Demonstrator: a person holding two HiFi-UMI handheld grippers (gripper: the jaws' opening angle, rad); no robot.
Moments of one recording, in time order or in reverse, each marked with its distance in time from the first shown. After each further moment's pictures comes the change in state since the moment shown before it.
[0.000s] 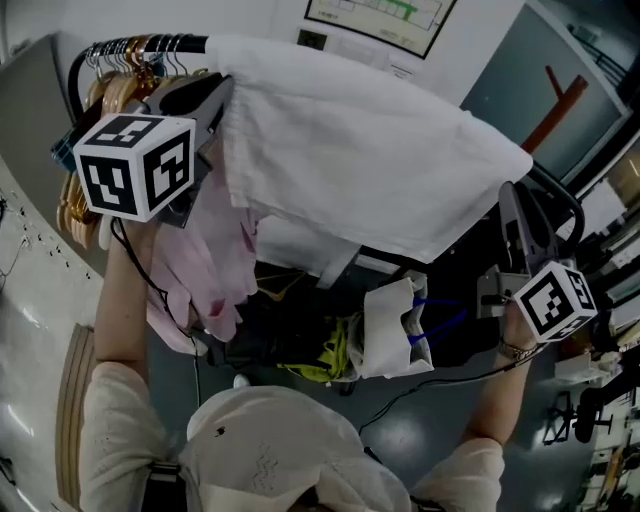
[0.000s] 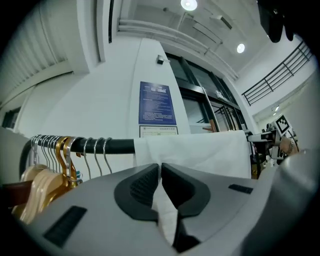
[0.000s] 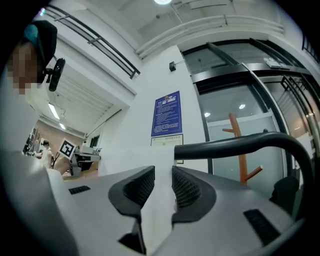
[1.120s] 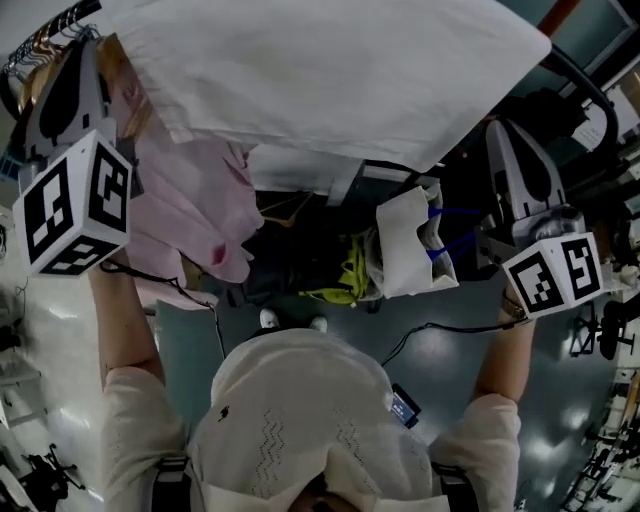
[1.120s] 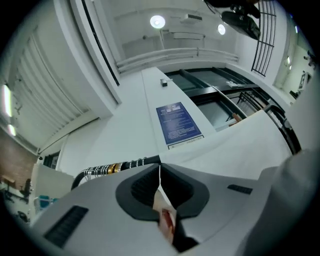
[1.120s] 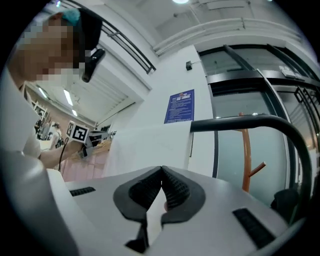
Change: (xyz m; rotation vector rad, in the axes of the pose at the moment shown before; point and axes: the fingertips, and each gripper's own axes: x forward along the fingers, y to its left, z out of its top) left arm -0.052 0.025 0.019 0.206 -0.258 0.437; right arm -0.023 0.030 -0.052 -0.149 0.017 0.065
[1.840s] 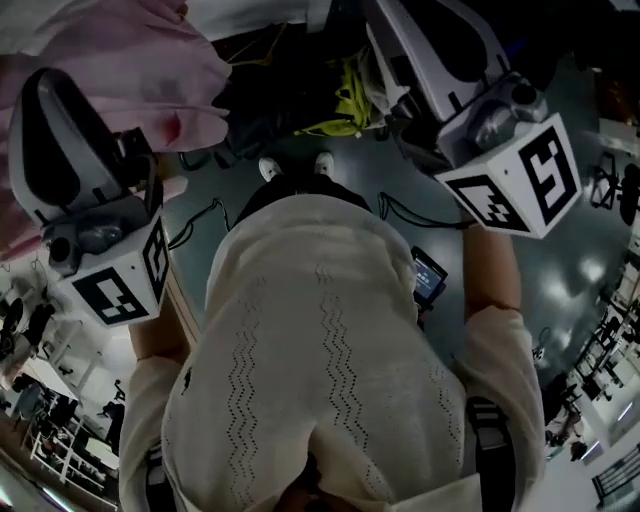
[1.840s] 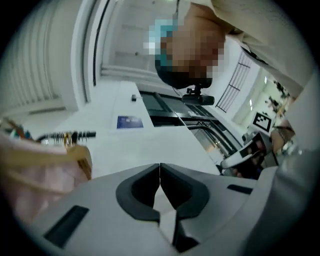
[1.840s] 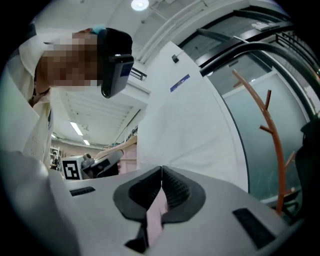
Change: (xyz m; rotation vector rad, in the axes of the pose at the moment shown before) left arm -0.135 -0.159 -0.072 -0.082 -0.233 -0.464; right arm -0.009 0.101 -0.120 0.290 -0.048 0.210
